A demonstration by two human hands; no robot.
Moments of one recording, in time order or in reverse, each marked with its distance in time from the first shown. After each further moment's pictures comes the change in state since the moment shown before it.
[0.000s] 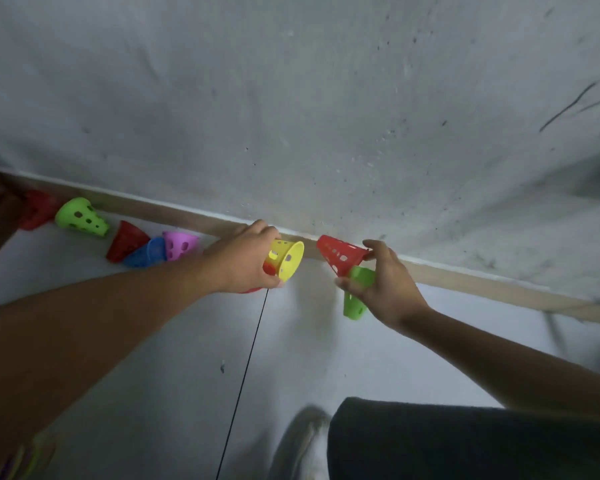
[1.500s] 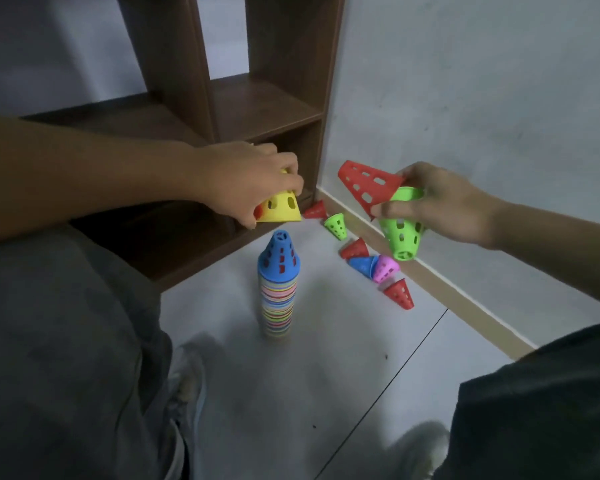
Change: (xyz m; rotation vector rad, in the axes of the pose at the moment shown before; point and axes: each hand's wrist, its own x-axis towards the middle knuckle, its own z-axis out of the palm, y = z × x) left_hand -0.458 -0.060 -0.253 0.716 0.045 -0.238; right_hand -0.159 -0.430 -0.034 -0.160 -0.426 -0.558
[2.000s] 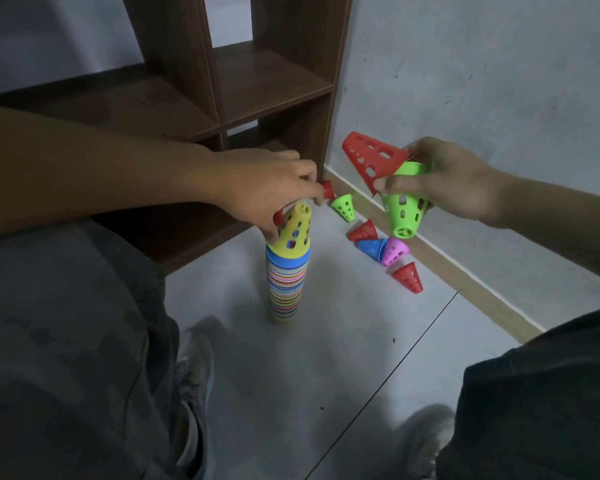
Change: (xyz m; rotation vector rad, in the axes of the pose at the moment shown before) left_hand 0.012 0.012 0.026 -0.218 -0.009 0.117; right_hand 0.019 -0.011 0.014 0.046 -0.017 0.030
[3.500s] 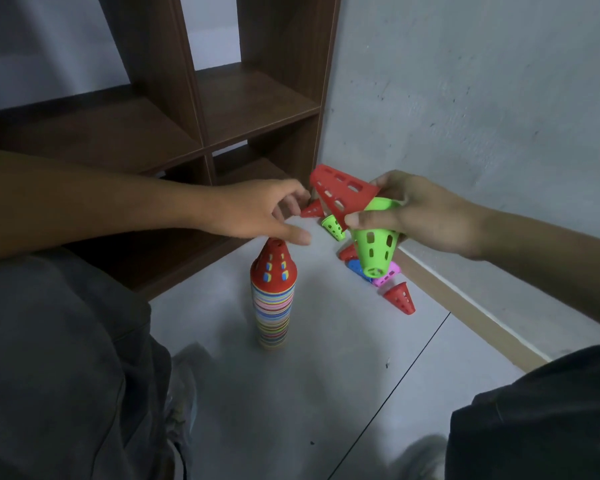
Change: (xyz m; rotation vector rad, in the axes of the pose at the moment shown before) left_hand 0.018 -0.004 0.015 -0.916 0.072 -0.271; right_hand 0.006 -0.001 0.006 0.132 -0.129 -0.048
